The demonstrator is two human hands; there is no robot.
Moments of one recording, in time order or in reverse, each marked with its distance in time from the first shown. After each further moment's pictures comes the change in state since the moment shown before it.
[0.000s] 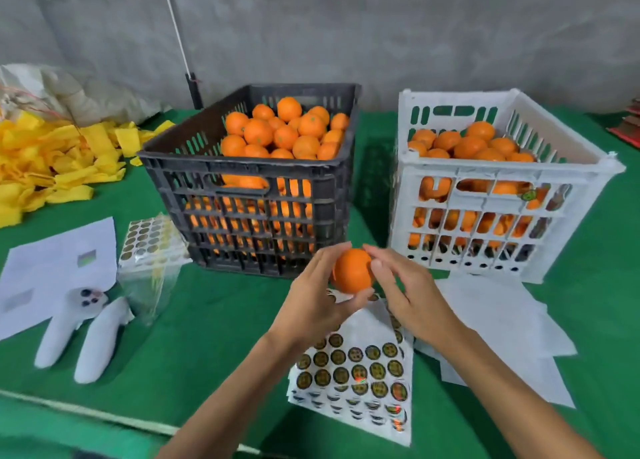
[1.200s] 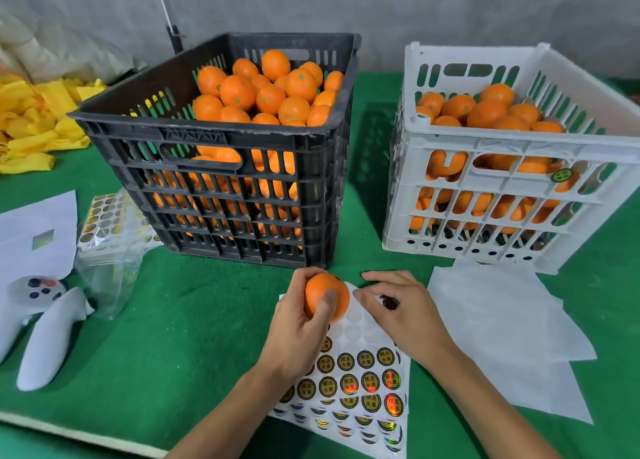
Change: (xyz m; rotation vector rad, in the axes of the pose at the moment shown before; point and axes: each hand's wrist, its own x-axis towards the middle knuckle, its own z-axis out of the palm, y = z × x) left_hand -0.020 -0.052 0.038 -0.217 0.062 -0.355; right_hand -0.019 0.069 0.038 -0.086 0.000 0.233
